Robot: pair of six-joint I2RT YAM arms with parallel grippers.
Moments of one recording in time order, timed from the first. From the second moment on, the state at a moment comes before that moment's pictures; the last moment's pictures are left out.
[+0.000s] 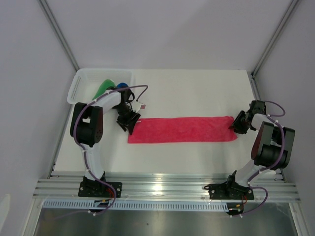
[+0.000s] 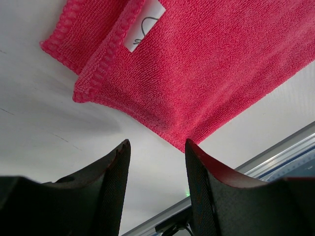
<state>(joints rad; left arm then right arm) -0.24 1.99 1.44 -1.08 0.29 0.41 -0.32 1.66 0.91 -0.36 -0.22 0.34</state>
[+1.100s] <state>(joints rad) -0.27 1.72 1.26 -1.11 0.32 0.43 0.48 1.78 1.25 -0.40 -0.38 0.09</state>
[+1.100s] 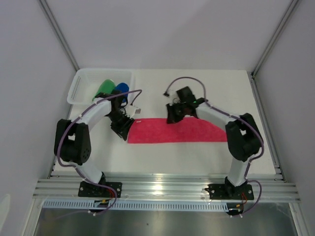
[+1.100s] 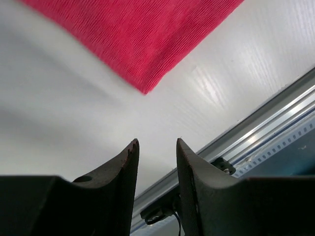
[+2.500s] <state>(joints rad) 0.10 1.36 1.16 -1.05 0.19 0.40 0.40 2.73 2.45 -0.35 0.02 0.69</state>
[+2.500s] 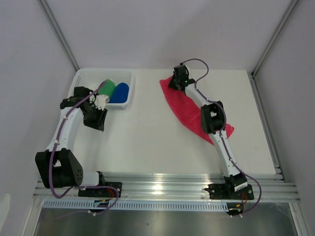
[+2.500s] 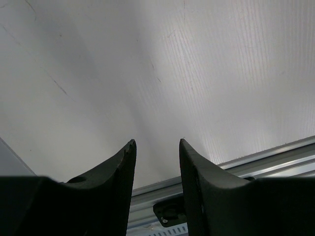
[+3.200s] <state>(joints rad) 0.11 1.37 1.26 -1.08 0.28 0.40 0.13 1.49 1.34 -0.47 0.09 0.40</state>
